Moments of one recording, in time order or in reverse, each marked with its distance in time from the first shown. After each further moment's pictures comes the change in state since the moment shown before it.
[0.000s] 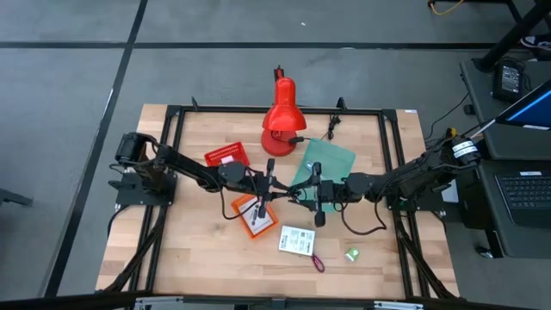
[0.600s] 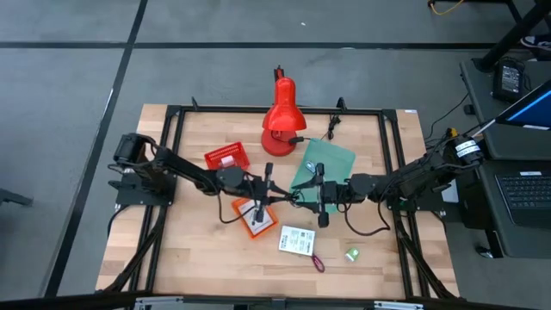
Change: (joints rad) left arm -0.046 -0.007 -0.016 -0.005 -0.033 0.015; right arm 0.002 -0.037 -0.046 -0.003 0.011 0.000
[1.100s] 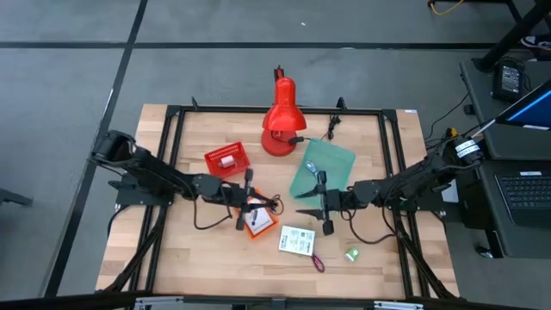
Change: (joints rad) left arm -0.134 -0.196 -0.188 0.000 -0.153 0.022; right arm 0.067 0.000 -0.029 0.014 0.033 0.000
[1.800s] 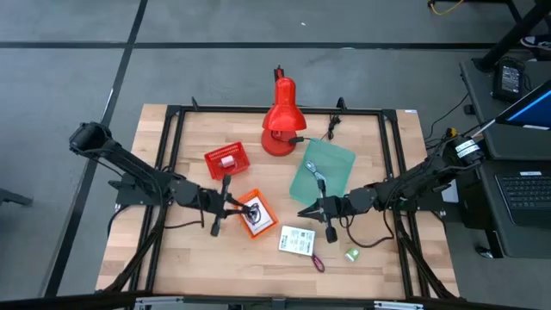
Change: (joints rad) left arm -0.173 -0.360 -0.132 -0.357 -0.160 -0.037; right arm 0.054 0.000 0.000 -0.162 -0.012 0.106
